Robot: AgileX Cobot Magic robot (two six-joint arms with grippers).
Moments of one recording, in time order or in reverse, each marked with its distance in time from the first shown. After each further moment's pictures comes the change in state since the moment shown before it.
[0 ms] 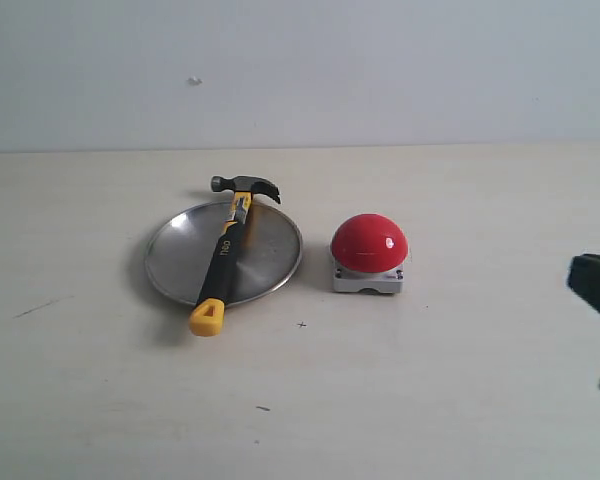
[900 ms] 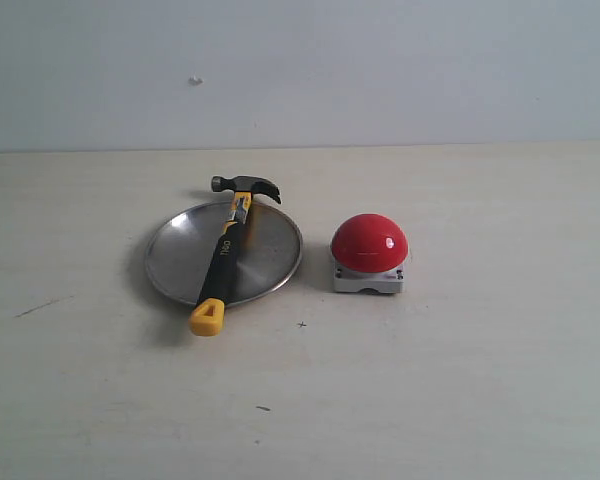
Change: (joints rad) left arm 0.000 0.000 0.000 0.000 0.000 0.000; right arm -0.297 -0.539 0.216 0.982 -0.156 -1.138
